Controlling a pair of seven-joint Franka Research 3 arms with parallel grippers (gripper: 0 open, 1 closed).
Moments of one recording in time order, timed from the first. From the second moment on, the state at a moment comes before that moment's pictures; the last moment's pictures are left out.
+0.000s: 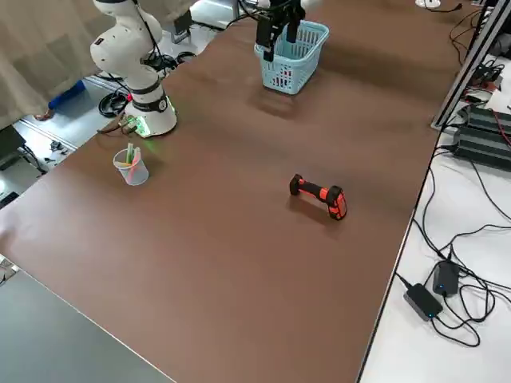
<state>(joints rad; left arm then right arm) -0.01 -0.04 -0.03 -1.54 -0.01 1.52 -0.02 0.03 0.06 -0.11 -1.43 0.00 1.44 0.03</state>
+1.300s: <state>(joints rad) -0.02 -0.02 -0.04 -1.54 0.00 1.53 -0.09 0.05 0.05 -0.13 -1.44 0.01 1.44 0.03</state>
